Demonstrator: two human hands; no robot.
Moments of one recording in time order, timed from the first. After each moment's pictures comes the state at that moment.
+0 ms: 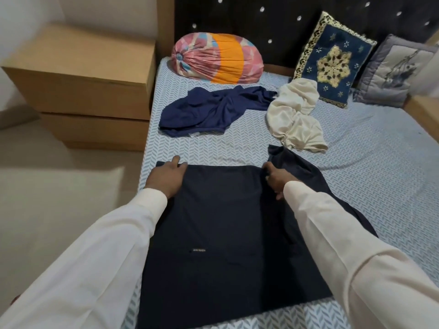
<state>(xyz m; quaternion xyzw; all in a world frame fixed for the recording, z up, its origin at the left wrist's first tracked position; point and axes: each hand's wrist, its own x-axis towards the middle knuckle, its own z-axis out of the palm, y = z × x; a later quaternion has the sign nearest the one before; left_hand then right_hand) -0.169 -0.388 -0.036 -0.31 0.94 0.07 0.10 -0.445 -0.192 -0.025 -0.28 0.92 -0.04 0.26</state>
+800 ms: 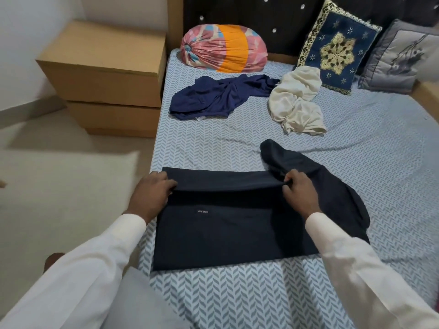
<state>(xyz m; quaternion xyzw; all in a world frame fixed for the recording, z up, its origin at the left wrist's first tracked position) -0.046 -0.312 -0.040 -0.27 0.95 0.08 -0.12 -0.370 -0.058 -0.019 -0.33 0.92 -0.20 0.05</state>
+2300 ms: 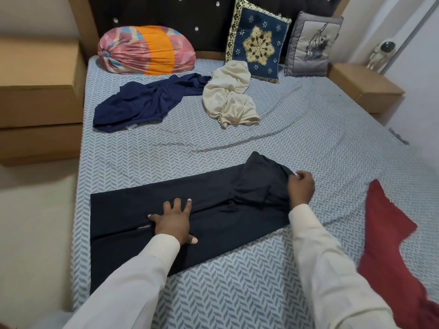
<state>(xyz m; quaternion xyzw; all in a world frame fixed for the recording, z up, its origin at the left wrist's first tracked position) -0.181 -0.148 -0.032 -0.28 0.92 0.11 0.25 -0.450 0.069 -0.015 0.10 0.88 -0.45 -0.07</state>
